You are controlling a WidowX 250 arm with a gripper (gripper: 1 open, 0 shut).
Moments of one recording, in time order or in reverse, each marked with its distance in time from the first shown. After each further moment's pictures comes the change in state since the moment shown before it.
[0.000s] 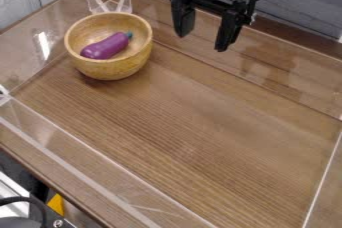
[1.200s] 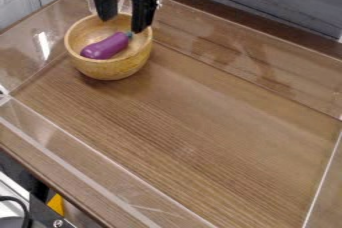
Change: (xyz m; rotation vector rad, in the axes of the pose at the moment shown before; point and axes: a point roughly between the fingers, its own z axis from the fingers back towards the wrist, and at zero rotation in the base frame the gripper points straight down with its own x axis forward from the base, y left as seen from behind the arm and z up) arm -0.013 0.115 -0.010 0.037 -0.008 0.067
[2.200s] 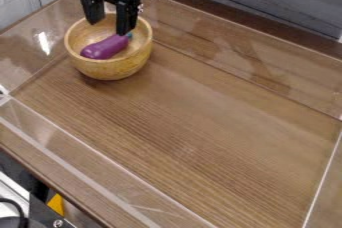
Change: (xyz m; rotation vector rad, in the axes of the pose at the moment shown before) arm 0.011 0.029 -0.024 -0.003 -0.003 -0.025
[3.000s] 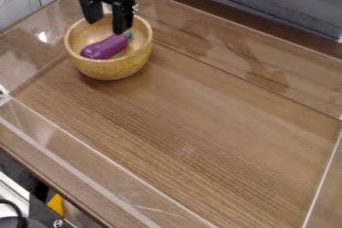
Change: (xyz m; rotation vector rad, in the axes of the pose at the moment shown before) arm 0.011 0.014 -0.009 -0.013 -0.031 -0.024
